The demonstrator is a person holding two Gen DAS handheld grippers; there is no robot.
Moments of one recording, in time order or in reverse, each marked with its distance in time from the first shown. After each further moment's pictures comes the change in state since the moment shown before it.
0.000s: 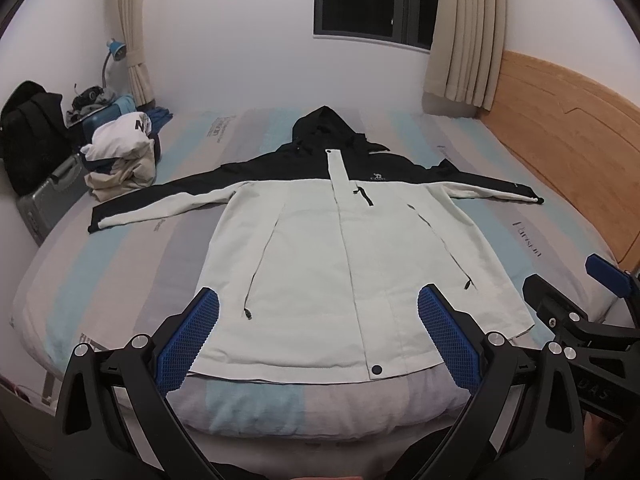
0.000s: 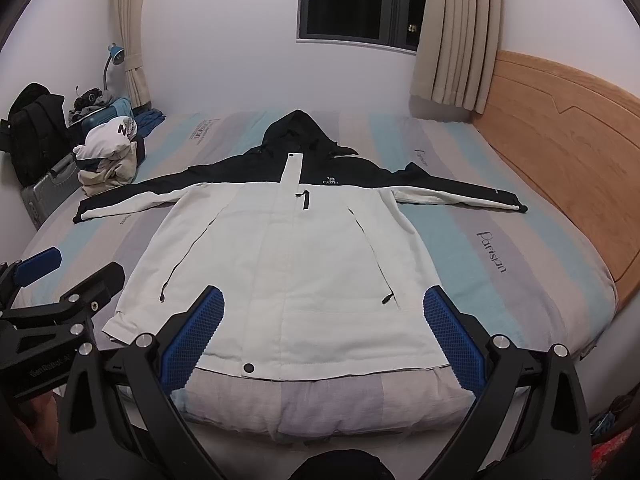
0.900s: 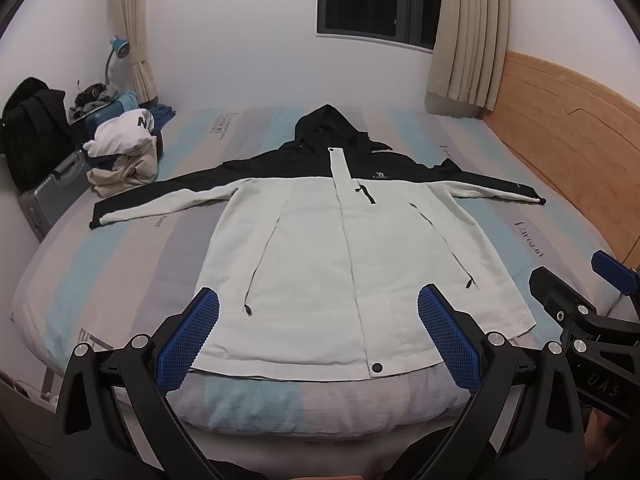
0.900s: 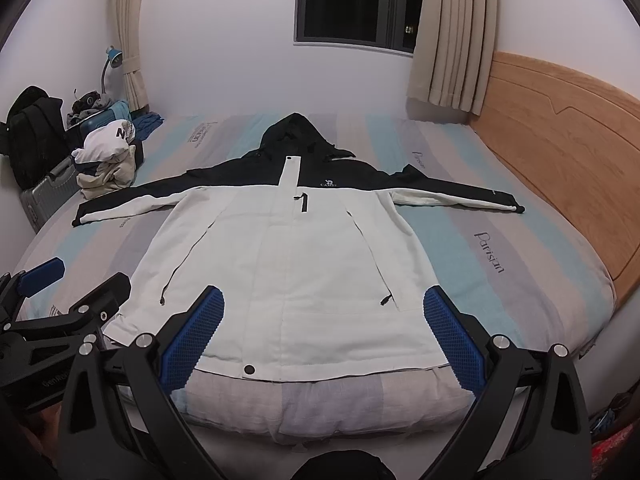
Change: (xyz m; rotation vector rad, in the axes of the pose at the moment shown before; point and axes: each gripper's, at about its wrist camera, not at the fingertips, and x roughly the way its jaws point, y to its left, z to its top) left arm -0.002 -0.002 -0.002 -0.009 -0.003 0.009; right arm -0.005 0.000 0.000 0.008 -0.007 -0.004
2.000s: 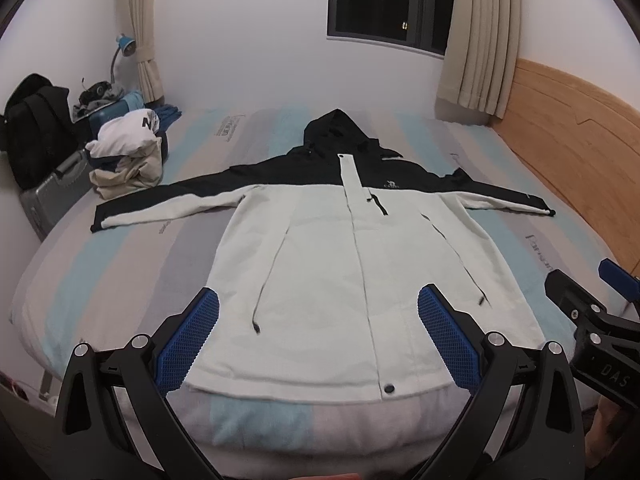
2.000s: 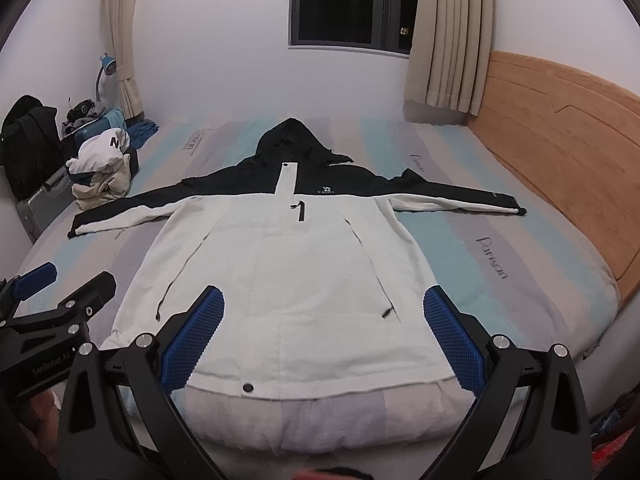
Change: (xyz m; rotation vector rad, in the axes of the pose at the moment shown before) left arm 0.027 0.018 0.020 -0.025 -0.011 0.011; right arm 0.036 -0.003 0.023 0.024 -0.008 0.008
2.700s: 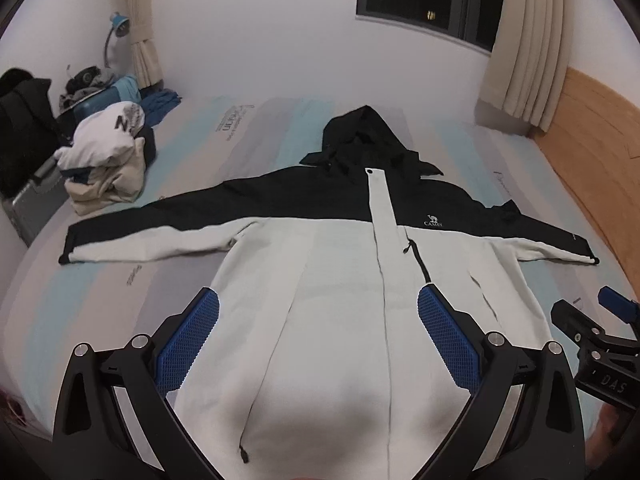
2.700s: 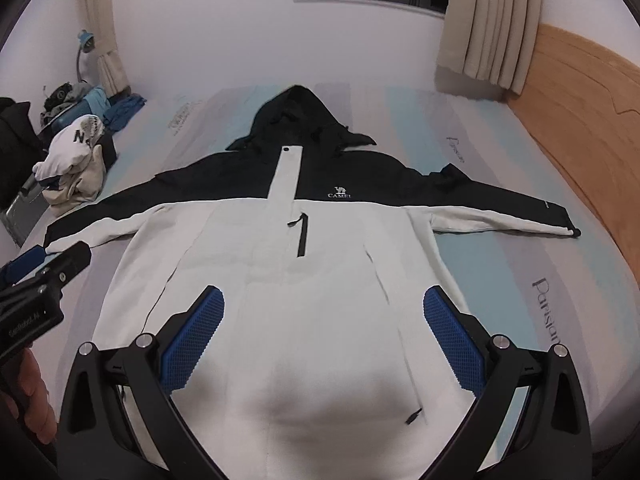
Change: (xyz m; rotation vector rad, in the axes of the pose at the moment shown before) left arm 0.180 0.010 0.139 -0.058 0.088 0.049; right arm 0.197 -0.005 0.131 -0.023 0.201 0.046
